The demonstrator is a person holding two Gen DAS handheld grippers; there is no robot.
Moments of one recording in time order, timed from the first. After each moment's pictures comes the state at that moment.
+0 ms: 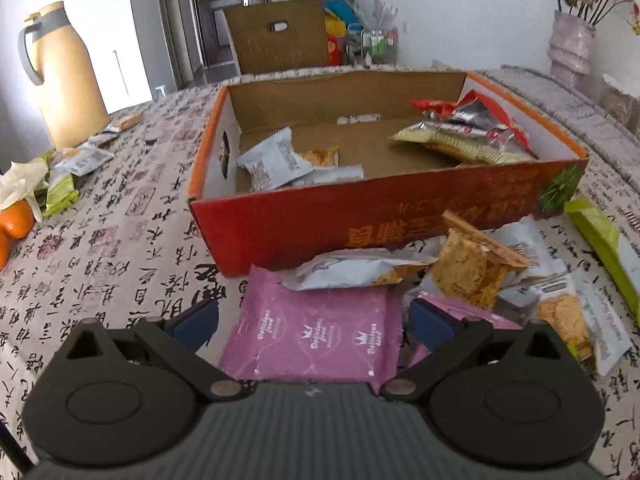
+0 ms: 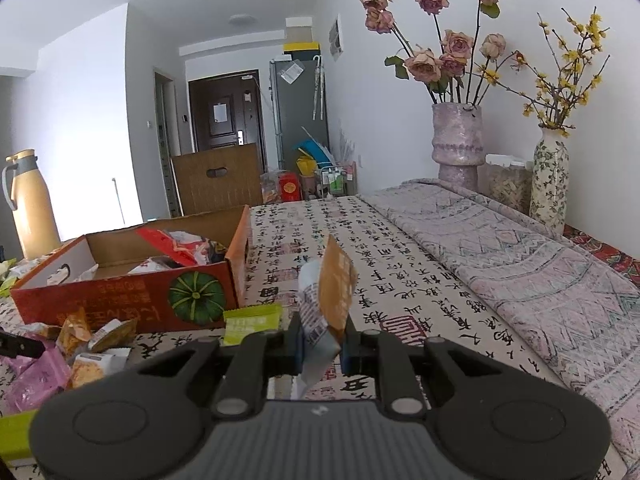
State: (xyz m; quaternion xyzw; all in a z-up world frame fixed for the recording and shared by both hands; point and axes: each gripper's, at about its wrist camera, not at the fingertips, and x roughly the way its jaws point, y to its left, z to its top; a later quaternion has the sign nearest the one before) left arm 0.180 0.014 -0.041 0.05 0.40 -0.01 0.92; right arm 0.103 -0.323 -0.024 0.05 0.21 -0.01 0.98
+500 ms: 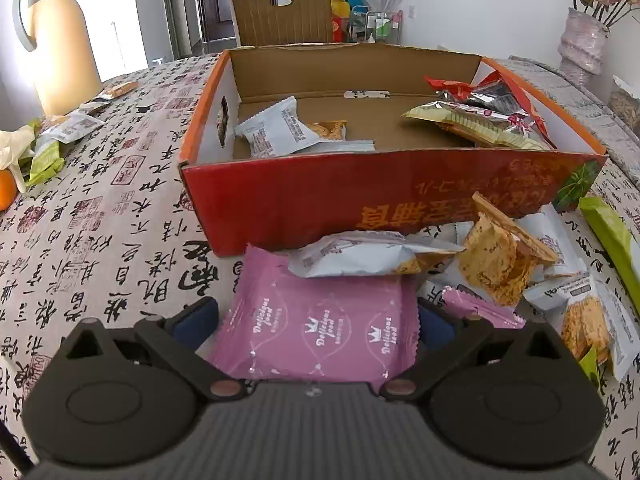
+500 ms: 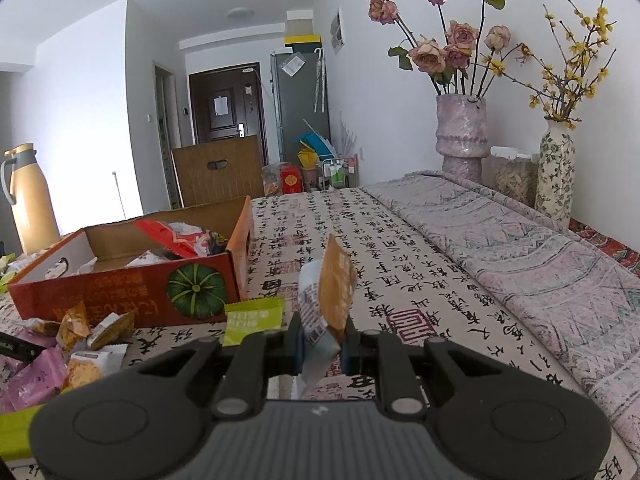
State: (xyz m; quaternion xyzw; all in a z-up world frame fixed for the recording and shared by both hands) left arm 0.191 0.023 -0.055 0.02 0.42 -0.01 0.91; right arm 0.110 -0.318 -0.029 0.05 0.22 -0.01 0.97
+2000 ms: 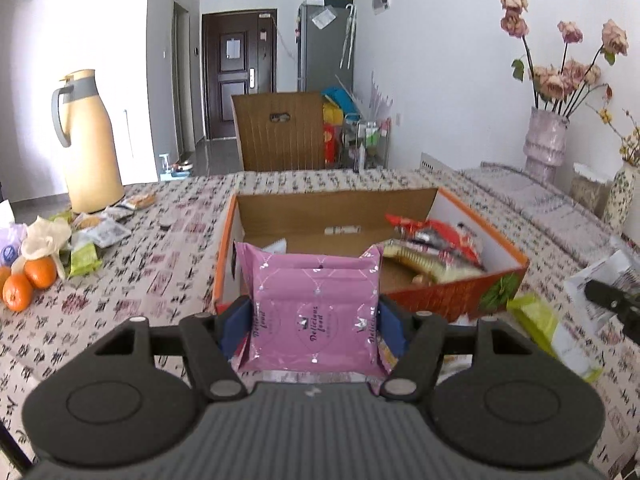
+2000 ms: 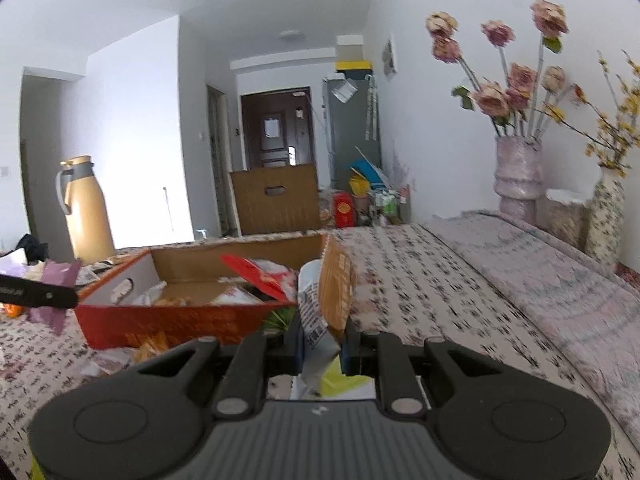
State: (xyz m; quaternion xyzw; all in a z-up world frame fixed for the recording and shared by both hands) left arm 0.136 0.008 0.032 0.01 0.26 -0.02 0.97; right arm 0.107 -0.271 0.006 0.04 0.17 0.07 0.98
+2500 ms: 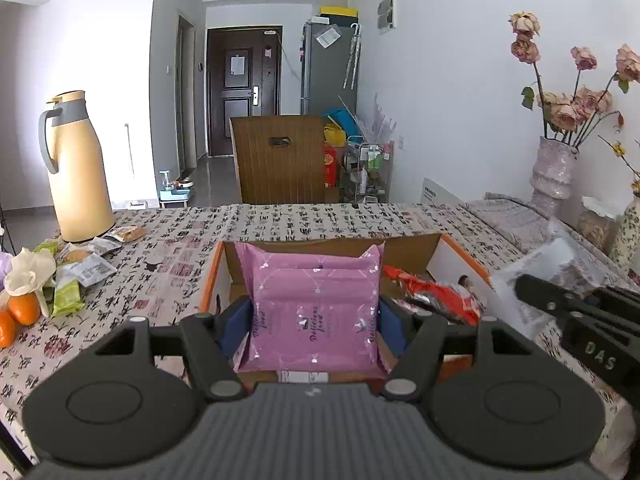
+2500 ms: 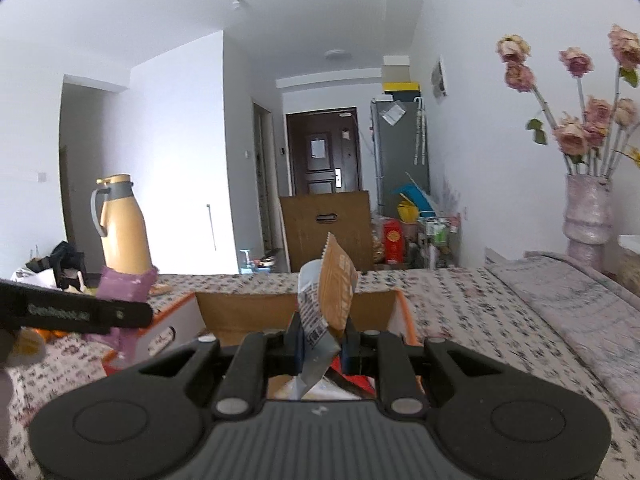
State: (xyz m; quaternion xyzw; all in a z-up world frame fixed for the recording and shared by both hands) left arm 0.185 -0.005 0.052 0.00 0.23 -0.01 0.97; right arm 0.177 -0.217 0.036 0.04 0.14 0.14 0.98
